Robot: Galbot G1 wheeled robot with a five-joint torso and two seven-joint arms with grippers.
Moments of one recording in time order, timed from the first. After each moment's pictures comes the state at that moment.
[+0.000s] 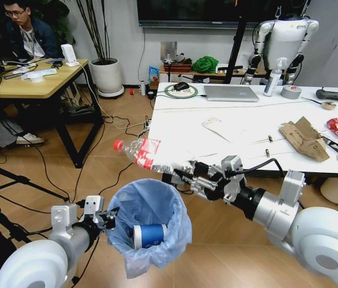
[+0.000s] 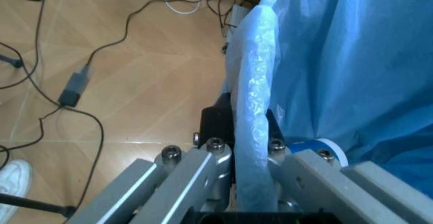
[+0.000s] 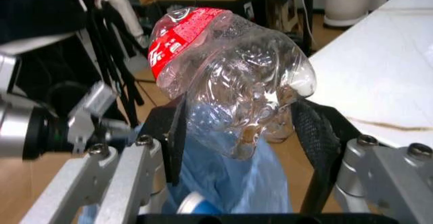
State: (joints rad) left arm 1.53 -0.83 -0.54 -2.50 -1.31 0.74 -0.77; right arm -1.18 0.68 0.35 2.51 1.16 -0.56 0.07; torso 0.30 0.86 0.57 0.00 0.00
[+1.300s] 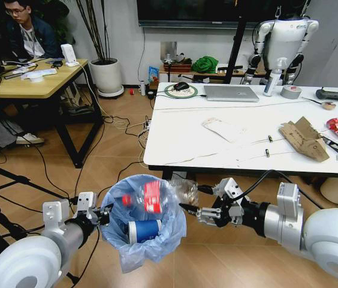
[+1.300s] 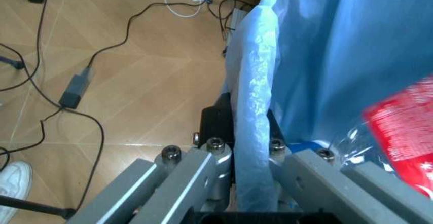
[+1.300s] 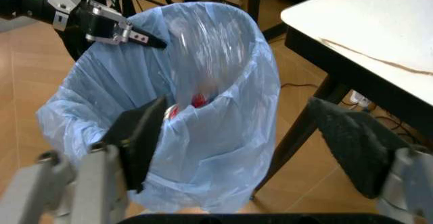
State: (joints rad) left arm 1.52 -0.82 -0.57 -2.50 -1.35 0.74 -0.77; right arm -1.27 0.44 0.36 2.50 1.03 -0.55 -0.08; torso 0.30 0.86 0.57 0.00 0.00
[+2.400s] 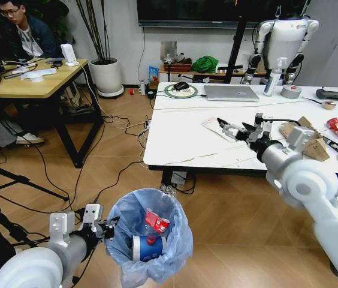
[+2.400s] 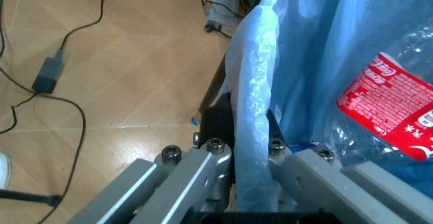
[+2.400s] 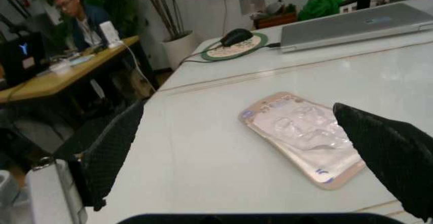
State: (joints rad) left arm 1.62 -0.80 -0.56 -2.50 -1.27 0.74 -0.64; right arm -0.85 0.88 0.35 2.05 1.10 -0.49 0.37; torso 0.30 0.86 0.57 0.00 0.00
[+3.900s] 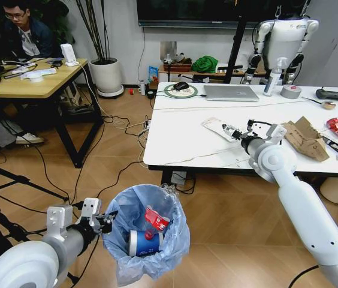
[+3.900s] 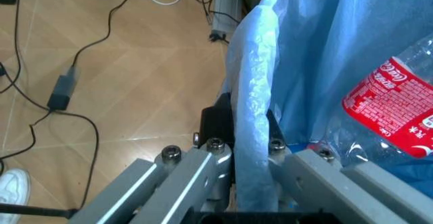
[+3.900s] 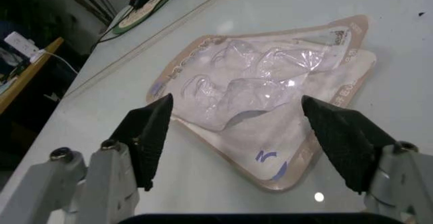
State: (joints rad) left arm 1.59 -0.73 -0.59 -2.50 -1.30 0.74 -0.64; right arm -0.67 1.07 0.27 1.68 1.27 -0.47 0.55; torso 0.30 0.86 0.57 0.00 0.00
